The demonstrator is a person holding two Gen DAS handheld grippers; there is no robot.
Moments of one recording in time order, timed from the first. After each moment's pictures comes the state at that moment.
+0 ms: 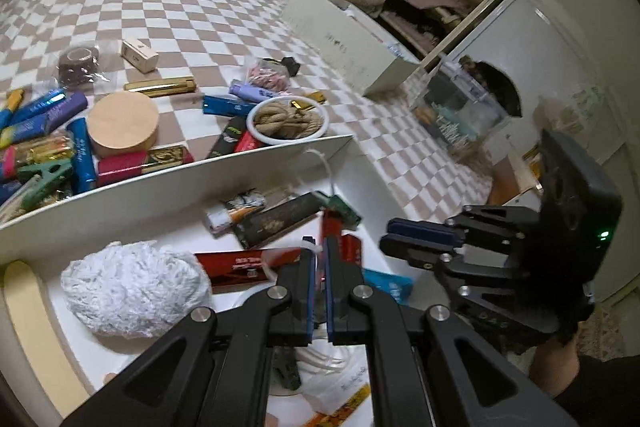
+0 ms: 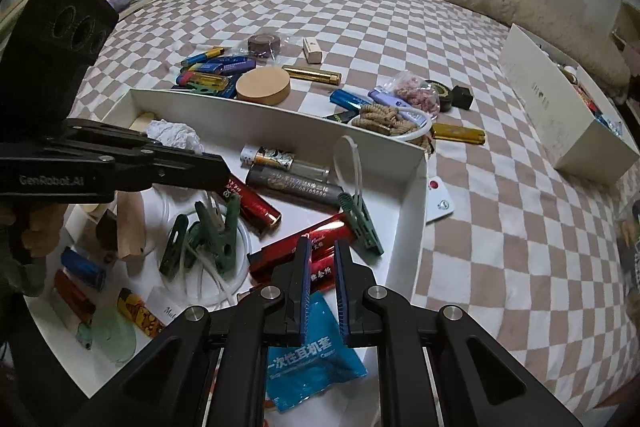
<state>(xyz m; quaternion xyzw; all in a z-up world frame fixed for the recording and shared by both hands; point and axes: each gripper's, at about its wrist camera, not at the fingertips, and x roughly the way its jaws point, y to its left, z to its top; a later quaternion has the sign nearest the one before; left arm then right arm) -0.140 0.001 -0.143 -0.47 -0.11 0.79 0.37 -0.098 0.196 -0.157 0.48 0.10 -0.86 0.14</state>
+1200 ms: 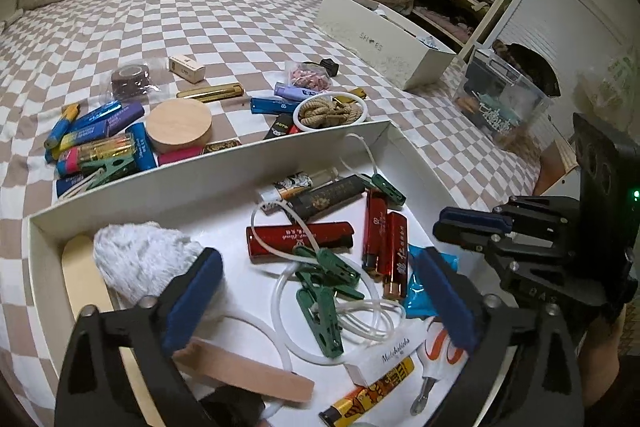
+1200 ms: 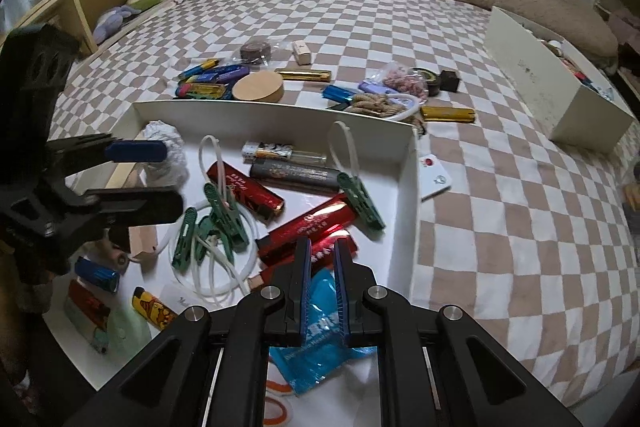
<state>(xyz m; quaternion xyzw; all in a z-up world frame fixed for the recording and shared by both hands) -0.114 -0.011 -0.139 -0.46 -0.05 0.84 0.30 -0.081 0.208 -0.155 0.47 0.05 -0.87 0.12</state>
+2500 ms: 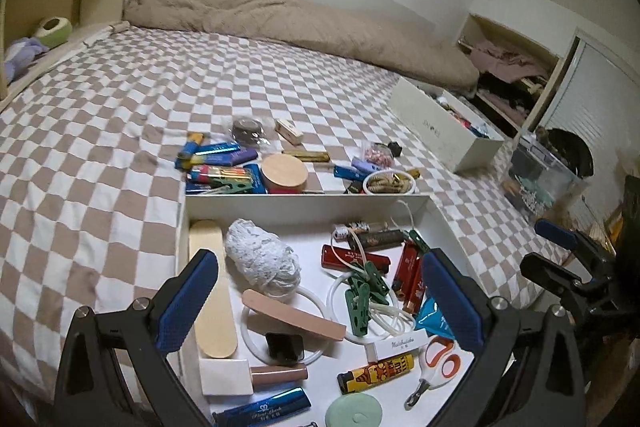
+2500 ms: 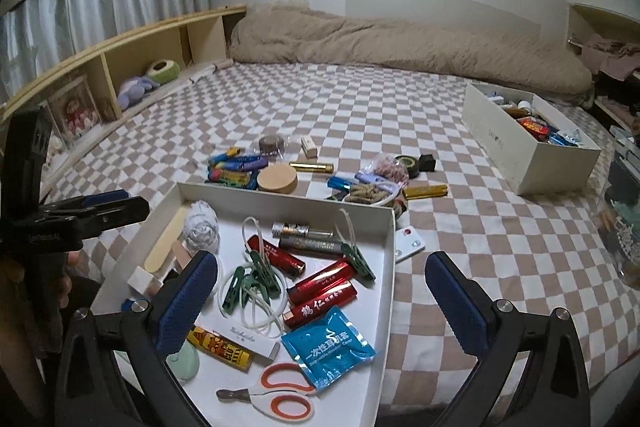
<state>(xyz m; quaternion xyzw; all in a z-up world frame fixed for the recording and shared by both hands) -0.046 -0.070 -0.076 -0.36 -0.11 0.91 0.14 -0.029 0.215 -0.085 0.33 0.02 -0.93 0.13</state>
